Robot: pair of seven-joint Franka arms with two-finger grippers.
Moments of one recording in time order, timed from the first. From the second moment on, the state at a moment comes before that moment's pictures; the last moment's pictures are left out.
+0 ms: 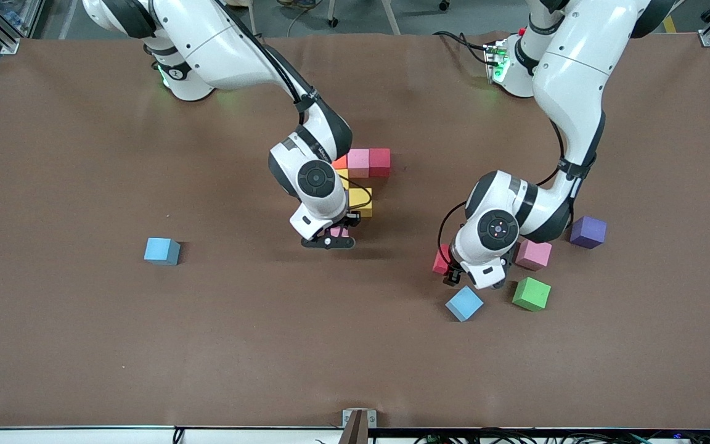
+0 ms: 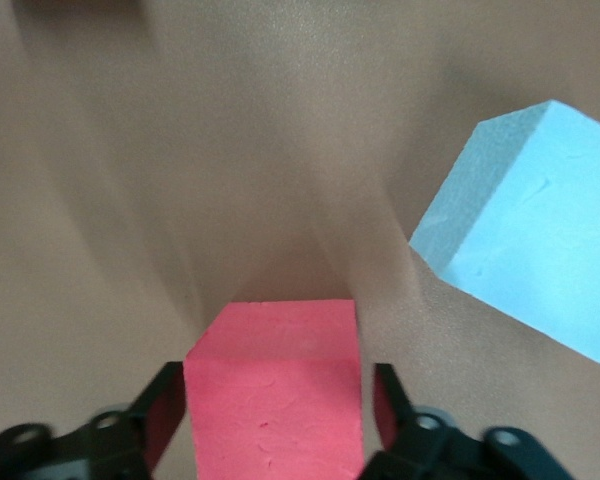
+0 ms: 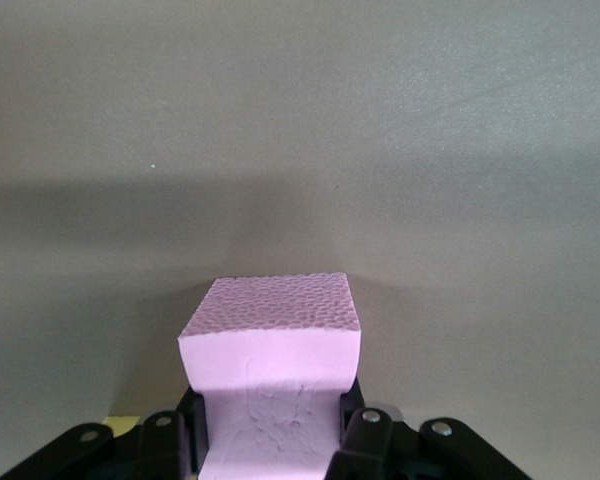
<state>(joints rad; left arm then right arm) -0.31 0.69 -0.15 -1.63 0.05 2.24 -1.65 0.70 0.74 0.03 -1.54 0.08 2.24 0.69</state>
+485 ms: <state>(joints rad) -0.31 0.69 -0.15 -1.61 0.05 2.25 -1.72 0.70 0.74 0.03 -1.54 0.08 2.24 0.70</state>
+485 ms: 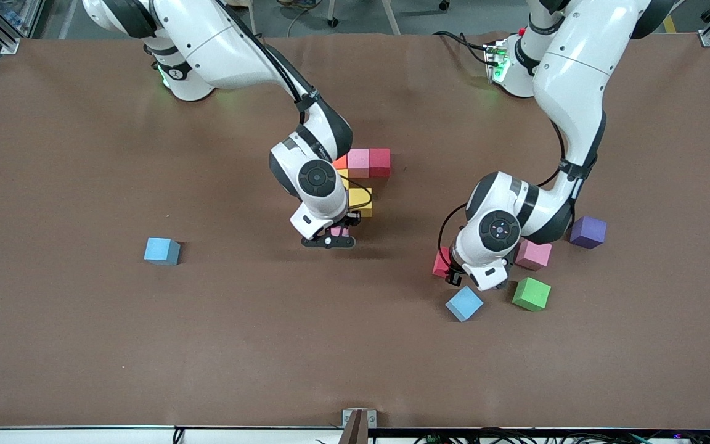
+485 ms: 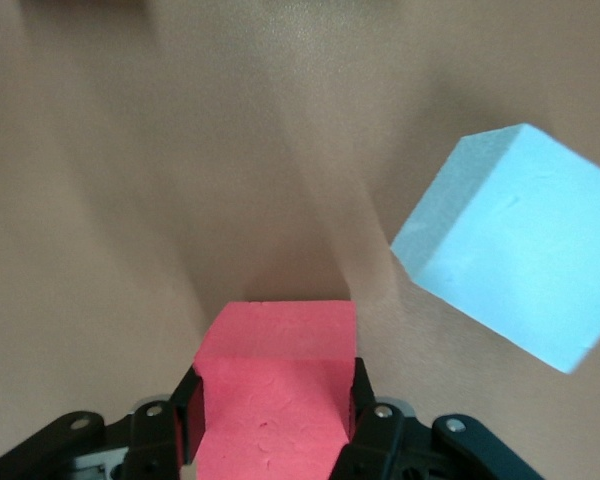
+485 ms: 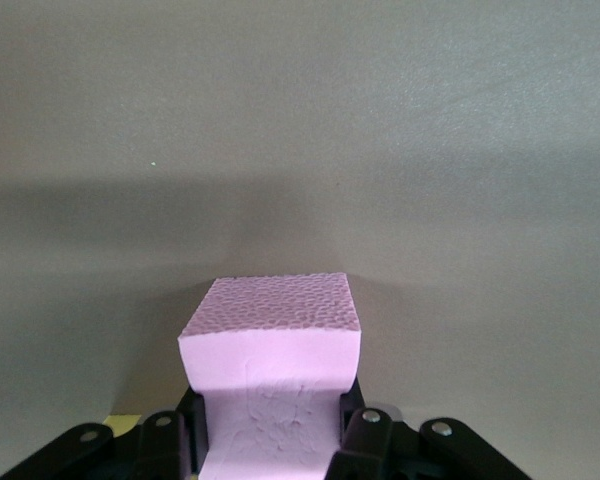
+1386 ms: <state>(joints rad) -0.31 0.63 -0.28 -1.70 0.05 2.20 -2.13 0.70 0.74 0.03 -1.54 0.08 2.23 0.70</state>
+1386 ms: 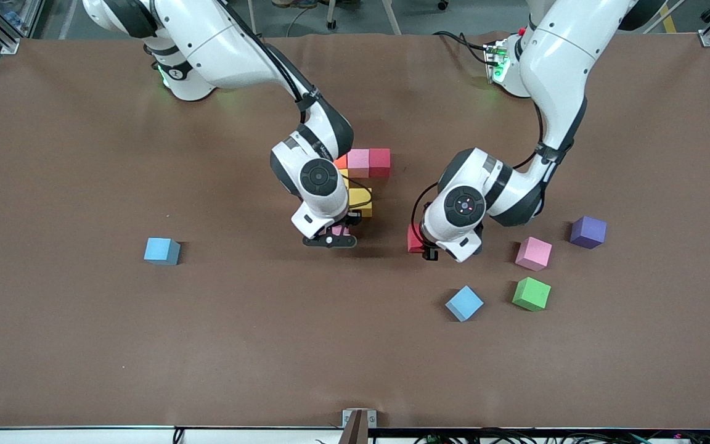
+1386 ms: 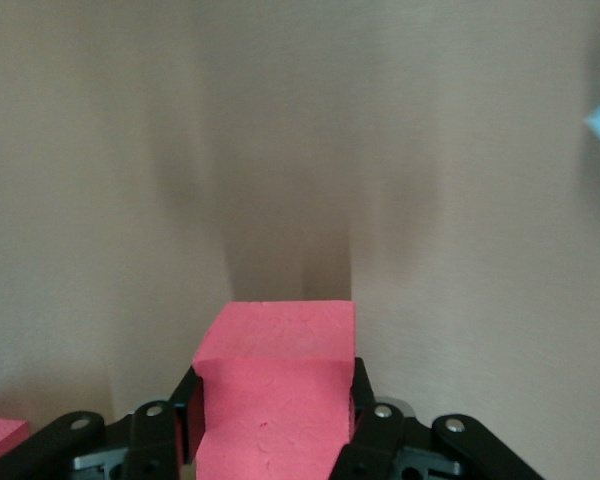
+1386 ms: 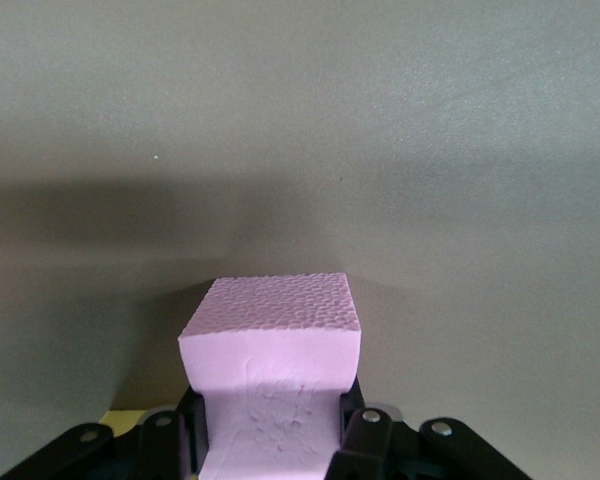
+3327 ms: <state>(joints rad) -0.42 0.57 -0.35 -1.90 0.07 2.37 -2.36 0.71 0.74 0.03 -1.54 0.06 2.23 0.70</state>
